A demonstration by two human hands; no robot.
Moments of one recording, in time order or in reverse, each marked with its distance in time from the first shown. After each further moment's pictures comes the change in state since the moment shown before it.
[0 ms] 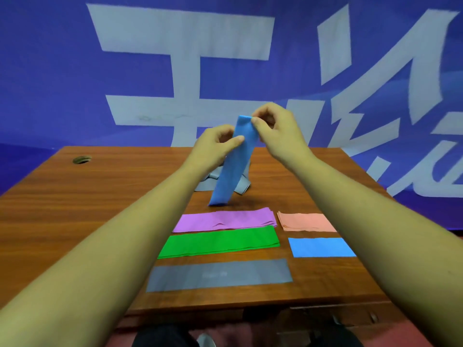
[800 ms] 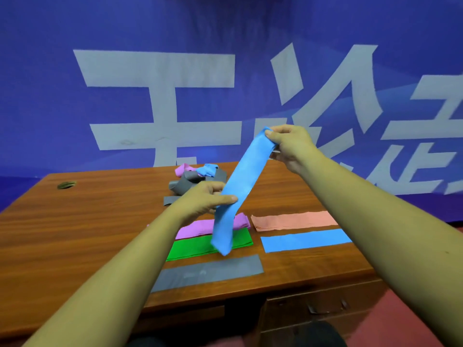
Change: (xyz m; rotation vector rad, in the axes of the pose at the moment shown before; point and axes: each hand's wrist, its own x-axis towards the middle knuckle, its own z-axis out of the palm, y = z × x) left_hand -0.079 0.020 0.040 -0.172 -0.394 -0.280; right_hand -0.034 -0.012 -0.098 0.491 0.149 0.543
